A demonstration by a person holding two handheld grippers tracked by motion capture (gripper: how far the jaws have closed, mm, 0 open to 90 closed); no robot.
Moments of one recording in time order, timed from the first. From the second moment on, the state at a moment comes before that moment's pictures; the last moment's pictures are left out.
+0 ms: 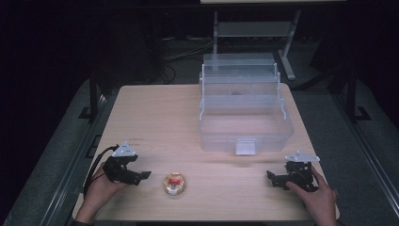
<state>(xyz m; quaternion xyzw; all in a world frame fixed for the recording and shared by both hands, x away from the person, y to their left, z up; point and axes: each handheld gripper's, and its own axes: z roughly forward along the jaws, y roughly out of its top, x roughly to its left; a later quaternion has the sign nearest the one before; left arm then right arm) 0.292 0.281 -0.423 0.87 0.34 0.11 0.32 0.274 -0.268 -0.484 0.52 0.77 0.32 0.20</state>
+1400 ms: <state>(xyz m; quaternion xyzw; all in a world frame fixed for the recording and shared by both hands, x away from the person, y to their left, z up) 0.297 0.228 -0.408 0.90 0.30 0.08 0.31 0.274 -0.268 -0.484 0.52 0.77 0.32 0.20</state>
